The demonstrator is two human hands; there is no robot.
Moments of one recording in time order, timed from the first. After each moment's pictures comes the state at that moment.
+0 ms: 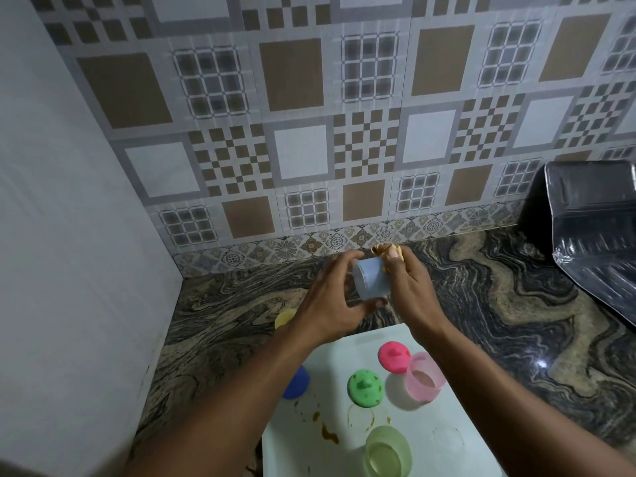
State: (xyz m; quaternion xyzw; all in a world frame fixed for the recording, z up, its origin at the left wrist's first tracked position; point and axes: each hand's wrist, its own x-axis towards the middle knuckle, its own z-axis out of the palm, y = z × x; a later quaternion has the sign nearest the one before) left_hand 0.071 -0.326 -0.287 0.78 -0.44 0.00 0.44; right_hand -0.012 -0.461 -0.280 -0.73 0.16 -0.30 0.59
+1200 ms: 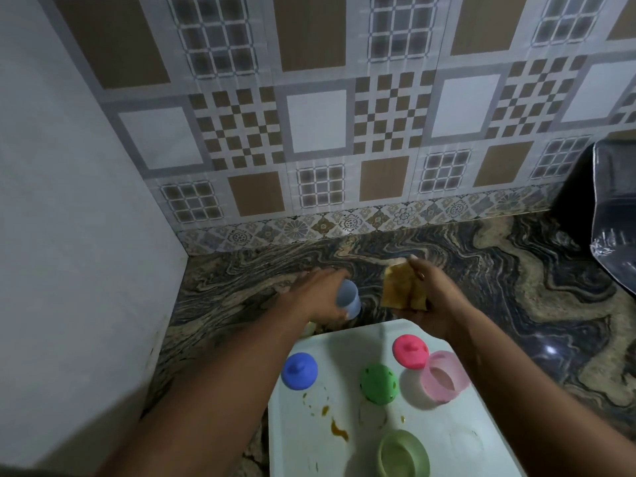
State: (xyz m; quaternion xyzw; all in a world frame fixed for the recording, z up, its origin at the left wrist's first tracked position) left_hand 0.148 -0.320 -0.335 0.90 -0.41 -0.15 0.06; right_hand 0.018 -0.503 -0.327 -0.49 0.35 -0.03 0.79
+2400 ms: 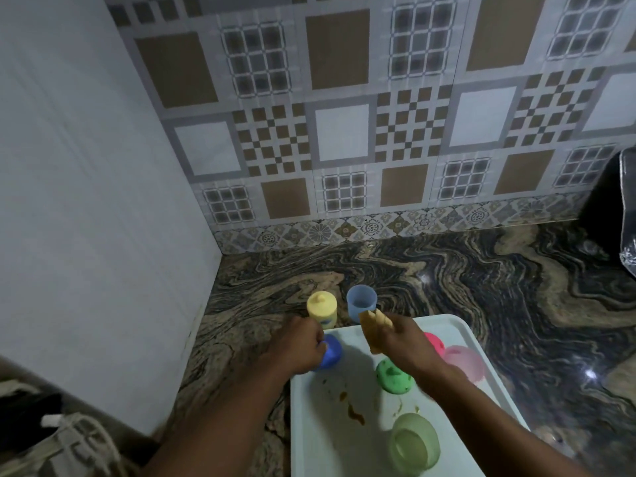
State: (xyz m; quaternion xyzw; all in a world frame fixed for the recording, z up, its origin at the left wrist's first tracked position) left_hand 0.086 -0.225 -0.378 0.95 -0.27 -0.14 0.13; right_hand -0.028 -0.411 -0.360 -0.80 0.19 -0.04 0.57
